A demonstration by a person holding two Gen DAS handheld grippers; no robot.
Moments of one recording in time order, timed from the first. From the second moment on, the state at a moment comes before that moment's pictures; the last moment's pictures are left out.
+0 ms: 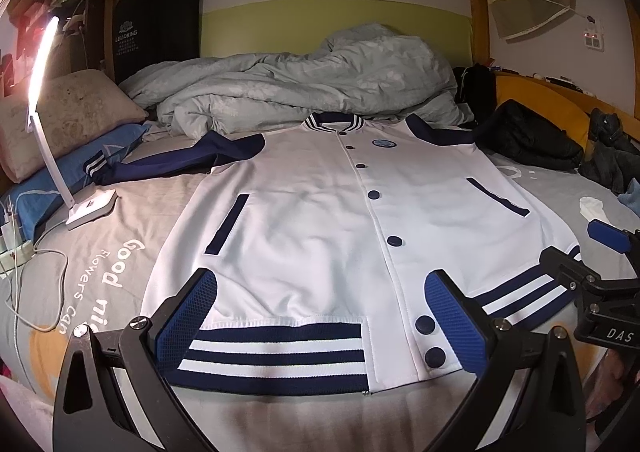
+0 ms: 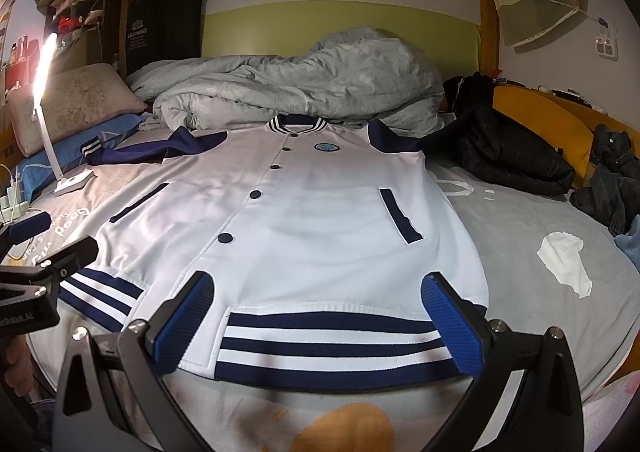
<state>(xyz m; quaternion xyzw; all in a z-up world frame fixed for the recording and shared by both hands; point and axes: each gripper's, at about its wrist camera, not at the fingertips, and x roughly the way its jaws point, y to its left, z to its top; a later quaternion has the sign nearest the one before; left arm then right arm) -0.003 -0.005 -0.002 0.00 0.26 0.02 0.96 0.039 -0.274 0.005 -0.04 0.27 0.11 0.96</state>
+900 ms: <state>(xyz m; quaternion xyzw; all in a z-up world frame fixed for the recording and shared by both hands) -0.003 -0.012 -0.003 0.02 0.25 0.02 0.97 0.038 -0.276 0.008 -0.04 0.26 0.10 0.96</state>
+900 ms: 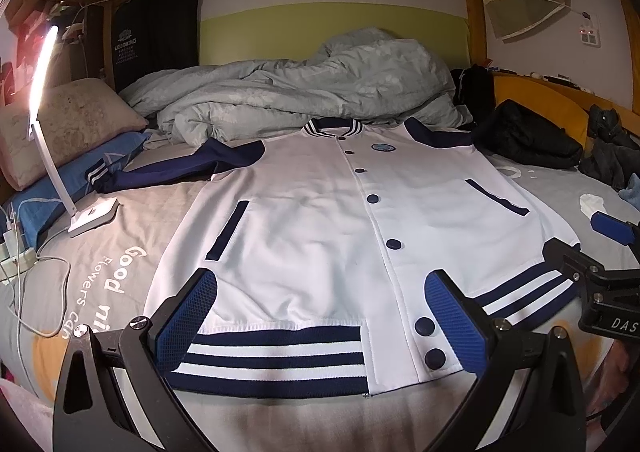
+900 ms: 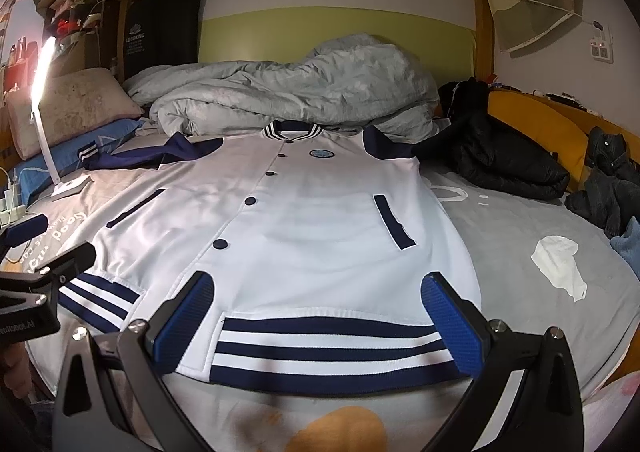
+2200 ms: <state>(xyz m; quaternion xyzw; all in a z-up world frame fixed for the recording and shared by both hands) -0.006 -0.013 0.002 0.02 0.25 0.03 0.97 0.039 -0.277 0.007 -0.04 0.26 0.10 0.96</state>
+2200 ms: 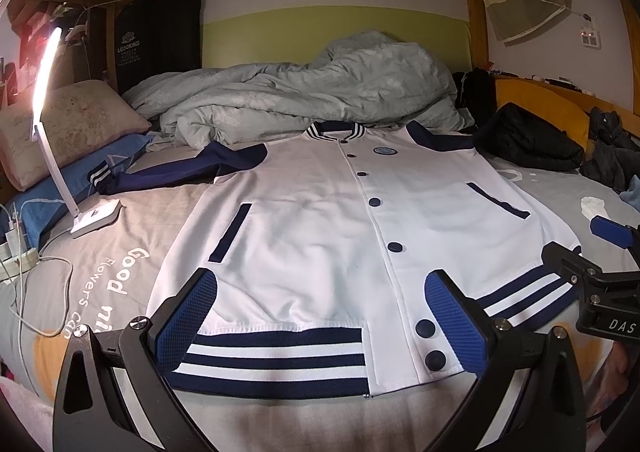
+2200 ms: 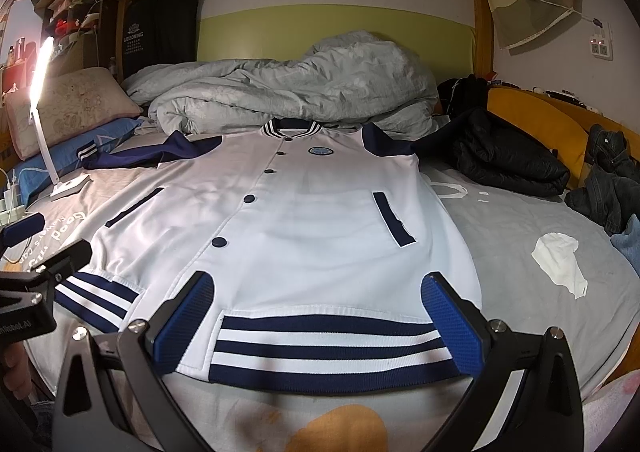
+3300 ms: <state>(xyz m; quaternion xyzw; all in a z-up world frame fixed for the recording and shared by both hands) -0.006 -0.014 0.002 0.01 0.25 0.01 0.97 0.037 -0.283 0.007 -0.01 0.26 0.12 0.96</state>
